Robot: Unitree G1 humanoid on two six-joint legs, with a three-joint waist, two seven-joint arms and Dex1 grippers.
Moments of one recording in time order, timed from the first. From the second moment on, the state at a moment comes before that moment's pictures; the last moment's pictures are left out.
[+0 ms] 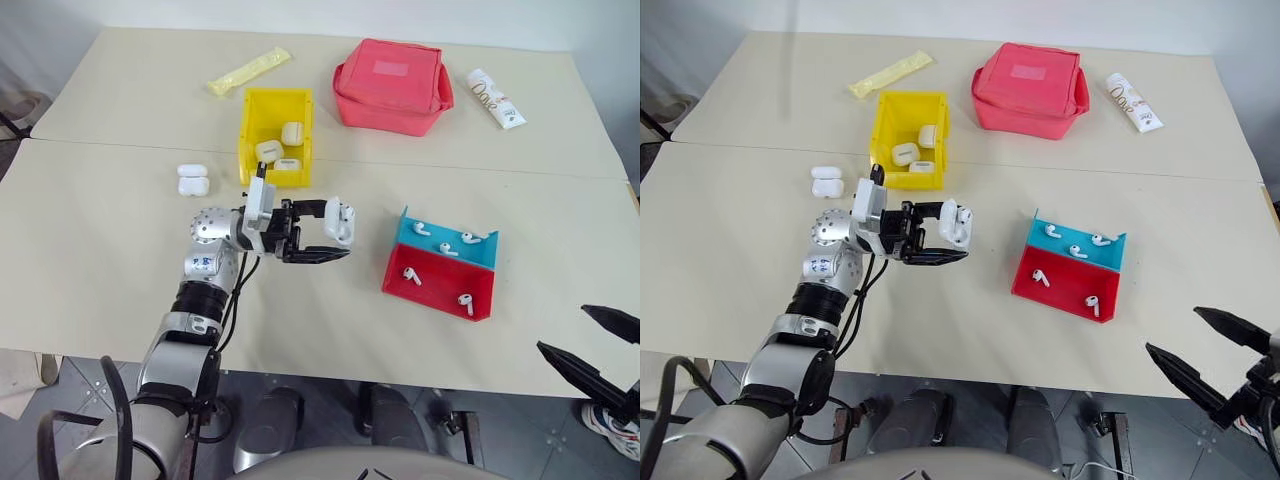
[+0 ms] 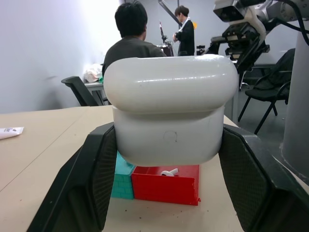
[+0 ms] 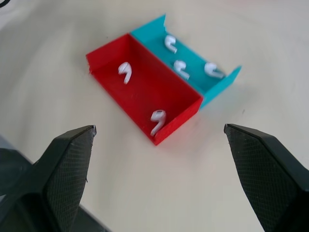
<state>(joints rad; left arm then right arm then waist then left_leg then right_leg) -0.74 0.22 -0.01 0.64 -0.44 -0.23 -1.50 0.74 -0.71 -1.01 -0.76 0.84 0.58 0.91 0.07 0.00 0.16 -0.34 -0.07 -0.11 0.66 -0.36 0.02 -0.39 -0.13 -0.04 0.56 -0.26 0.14</state>
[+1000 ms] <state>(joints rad) -0.49 0.30 0.02 0.28 -0.45 -0.15 -1.34 -0.83 -0.91 0.36 0.03 0.35 0.96 0.84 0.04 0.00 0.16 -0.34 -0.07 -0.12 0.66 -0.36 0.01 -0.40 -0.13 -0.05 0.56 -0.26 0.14</state>
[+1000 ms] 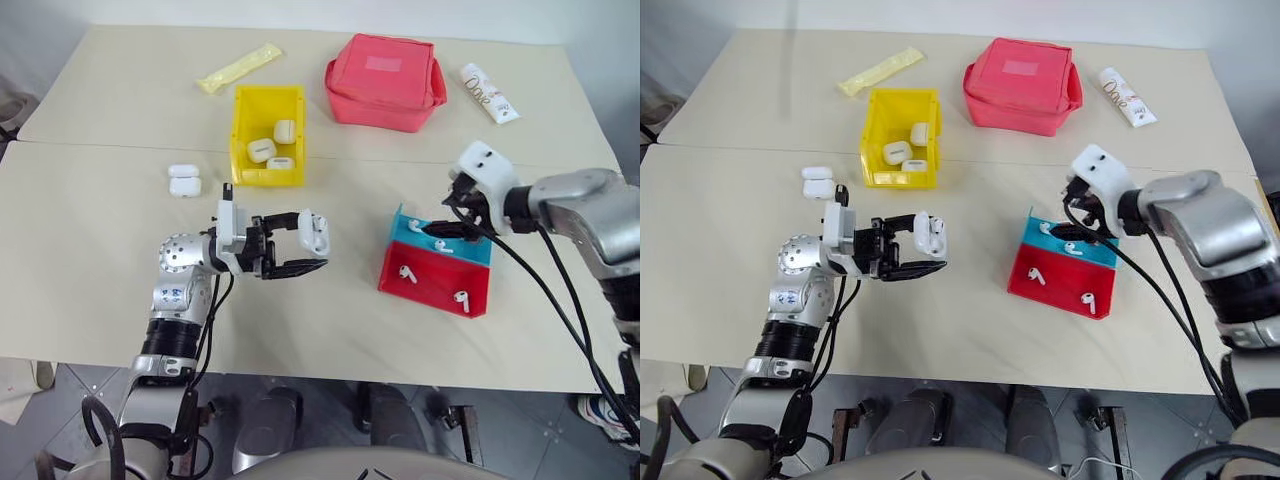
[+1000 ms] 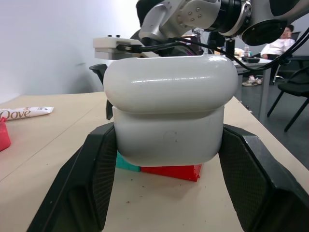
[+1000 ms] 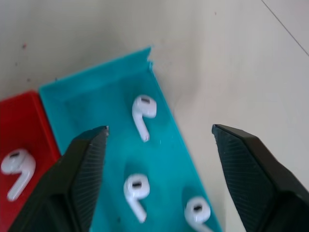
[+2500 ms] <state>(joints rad) -0.45 0.32 0.02 0.24 -0.45 -0.14 -1.28 -1.06 -0.67 0.54 0.38 0.04 1.03 1.06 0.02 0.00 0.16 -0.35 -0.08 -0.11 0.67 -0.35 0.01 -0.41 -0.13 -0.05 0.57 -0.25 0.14</state>
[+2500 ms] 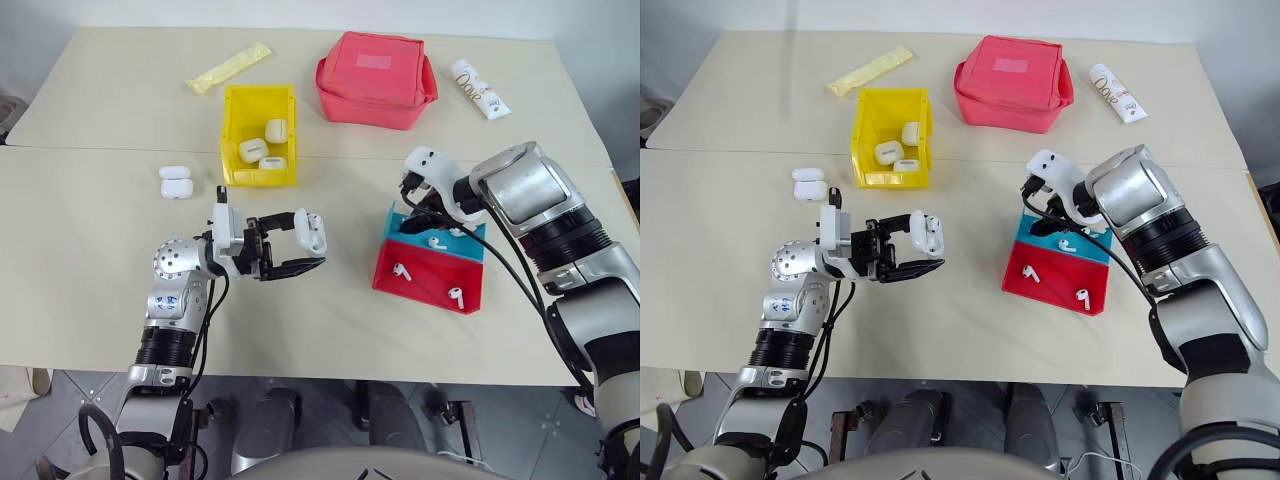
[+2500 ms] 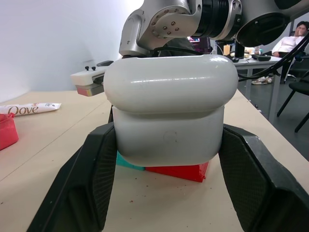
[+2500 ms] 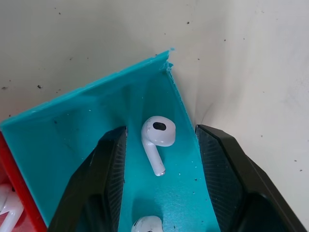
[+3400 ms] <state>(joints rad) -0.55 0.24 -0.04 0.33 -0.47 -0.12 -1.36 -0.53 -0.59 -0.18 -0.40 0.55 0.93 1.00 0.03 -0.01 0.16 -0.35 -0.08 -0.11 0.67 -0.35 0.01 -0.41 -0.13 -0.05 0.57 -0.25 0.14</state>
